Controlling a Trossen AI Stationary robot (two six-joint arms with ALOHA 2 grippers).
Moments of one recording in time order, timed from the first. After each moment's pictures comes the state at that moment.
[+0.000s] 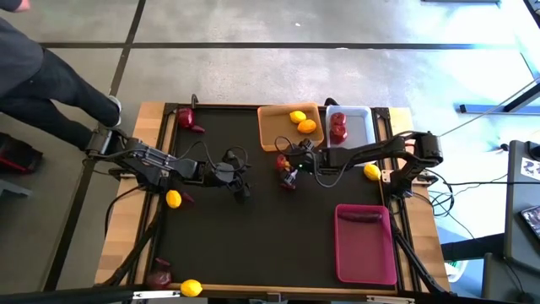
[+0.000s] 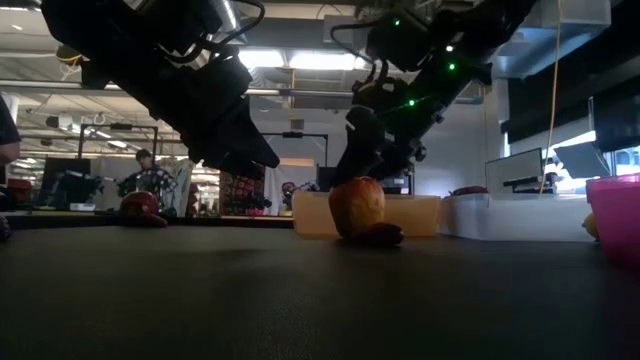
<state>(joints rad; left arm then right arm) -0.07 1.44 0.55 0.27 -0.38 -0.38 -0.07 1.71 0.97 -0.07 0.35 0.33</state>
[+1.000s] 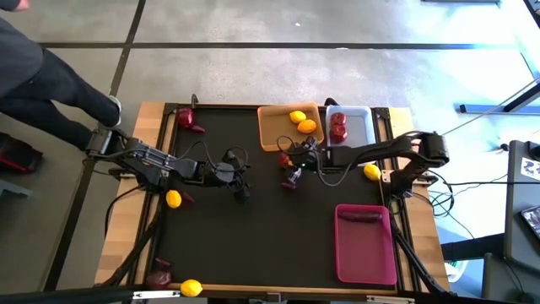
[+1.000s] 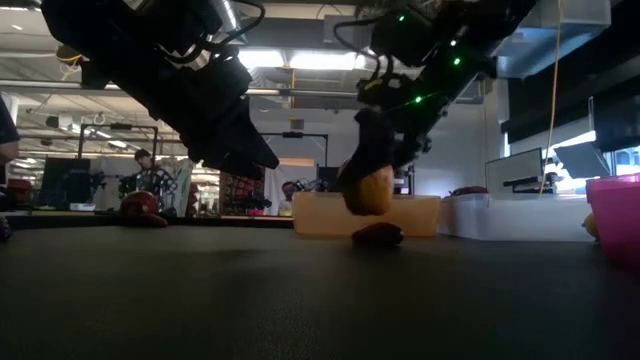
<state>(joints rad) -0.07 1.44 0.55 0.26 -0.38 -0.38 -0.07 1.65 0.97 -0.15 0.40 0.28</state>
